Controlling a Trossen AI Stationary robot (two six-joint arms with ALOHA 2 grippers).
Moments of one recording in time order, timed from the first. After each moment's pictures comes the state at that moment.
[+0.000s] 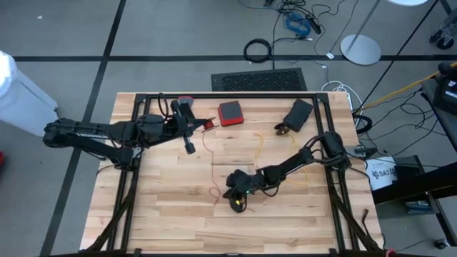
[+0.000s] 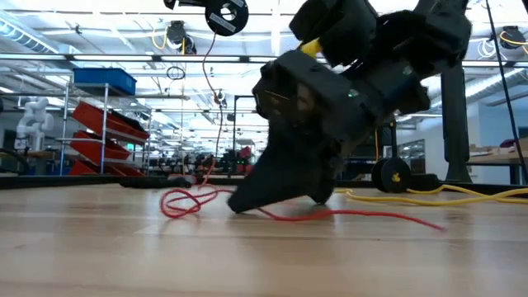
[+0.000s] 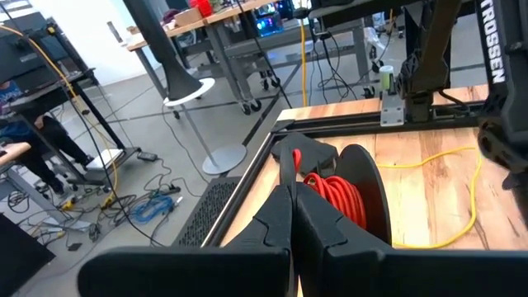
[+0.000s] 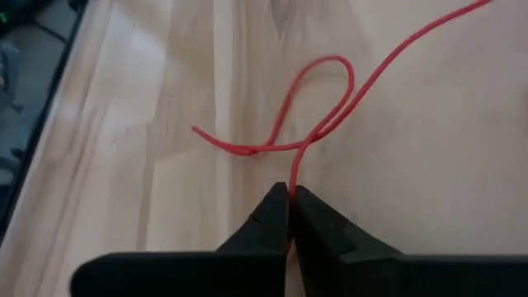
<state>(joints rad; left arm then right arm) -0.02 1.04 0.92 -0.06 -0.44 0.24 0.28 2.07 1.00 0.42 0.00 0.61</state>
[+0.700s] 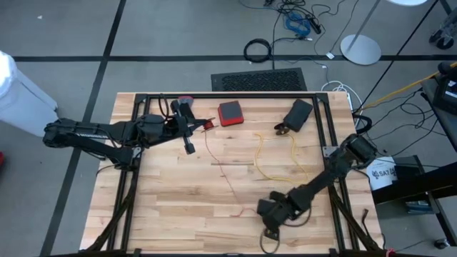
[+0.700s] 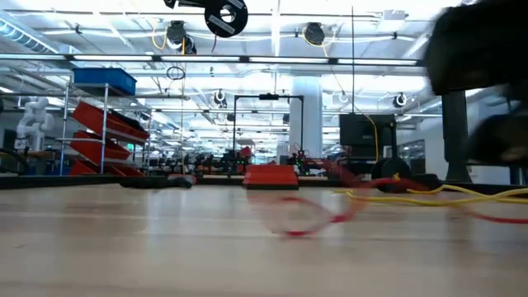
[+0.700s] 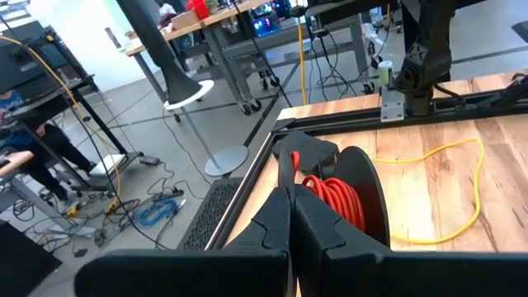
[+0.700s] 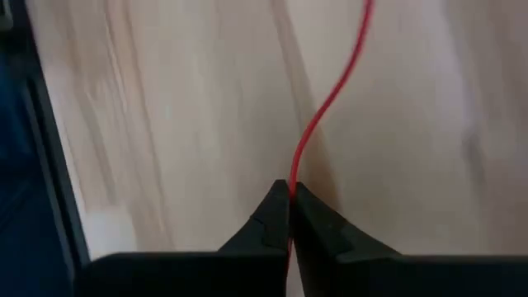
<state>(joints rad) -0.02 1.04 0.92 -0.07 -0.44 0.28 0.67 1.83 1.00 -0.31 0.01 1.00</state>
